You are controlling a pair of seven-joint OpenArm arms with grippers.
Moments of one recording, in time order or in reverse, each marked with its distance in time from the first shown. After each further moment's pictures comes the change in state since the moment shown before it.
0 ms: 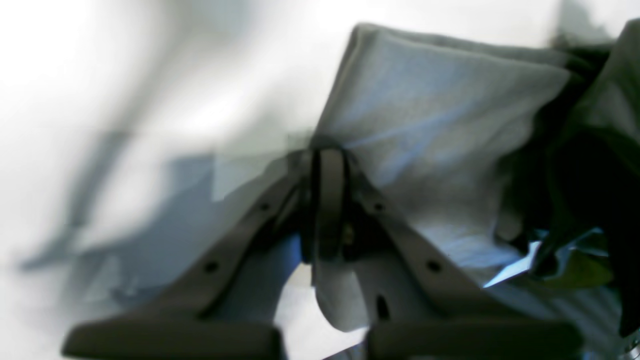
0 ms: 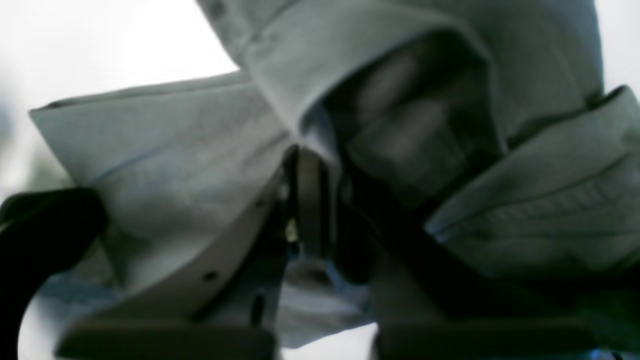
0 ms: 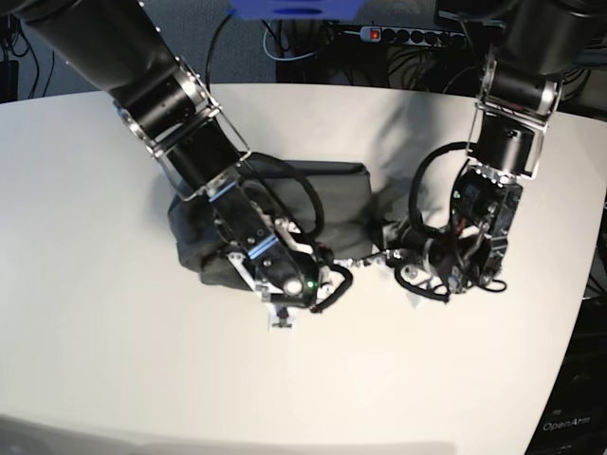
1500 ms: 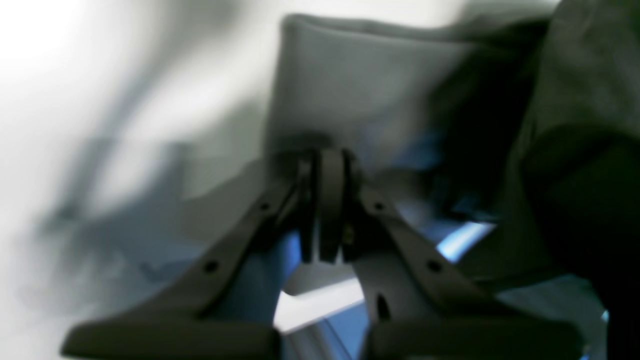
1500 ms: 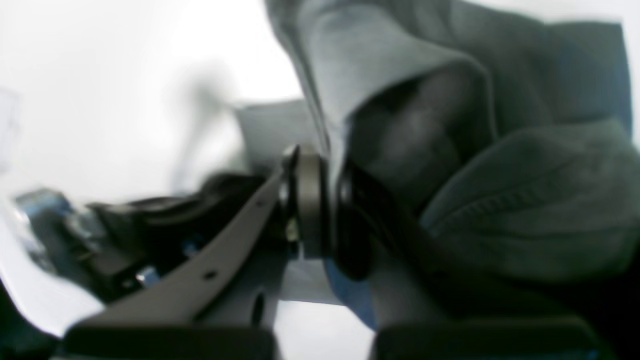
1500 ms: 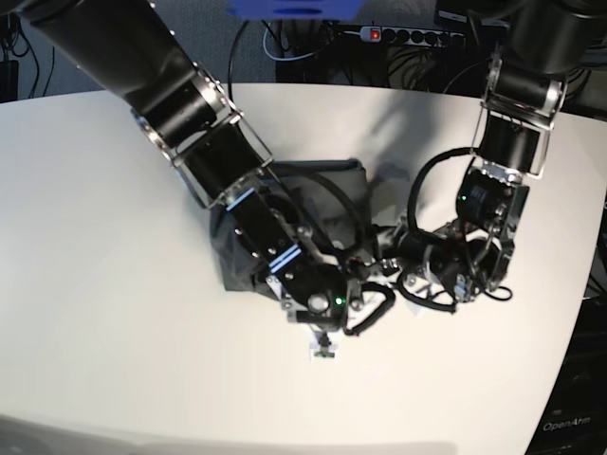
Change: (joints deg) left arm 0.8 -1.3 -2.1 10.4 -5.4 7.1 4.3; right arm 2.1 -4.3 0.0 5.6 2.4 -0.2 0.9
